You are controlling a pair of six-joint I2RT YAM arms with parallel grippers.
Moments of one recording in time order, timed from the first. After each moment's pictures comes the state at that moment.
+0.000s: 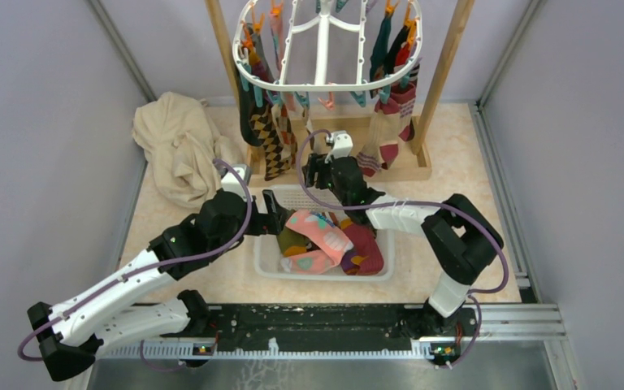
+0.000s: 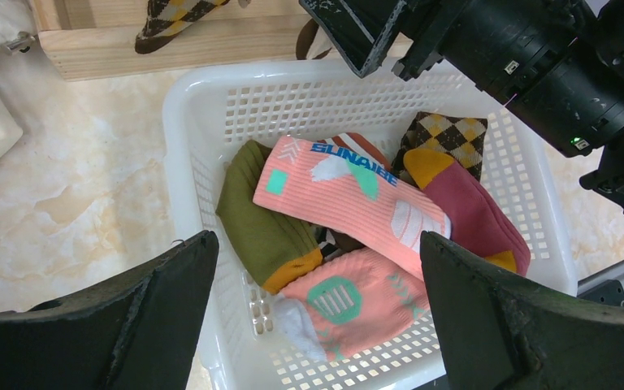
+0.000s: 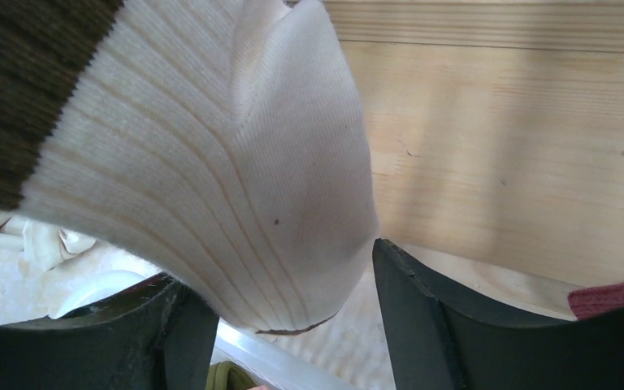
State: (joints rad) left arm -0.93 0.85 0.85 -0.48 -0.41 -0.61; right arm 0.74 1.68 0.91 0.54 0.26 0.34
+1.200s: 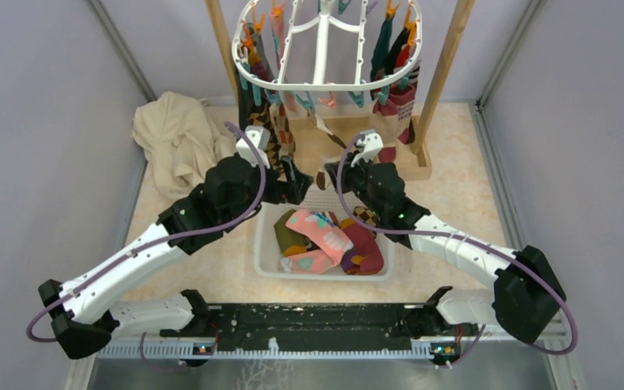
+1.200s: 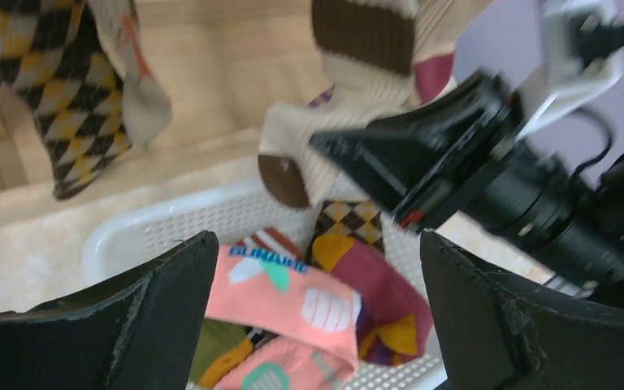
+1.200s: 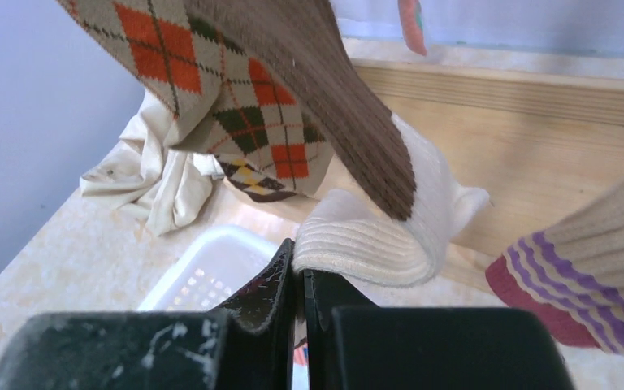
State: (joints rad) left arm -0.93 1.05 1.12 -0.38 -0.34 -0.51; right arm 0.72 1.24 0.77 0.40 0.14 0.31
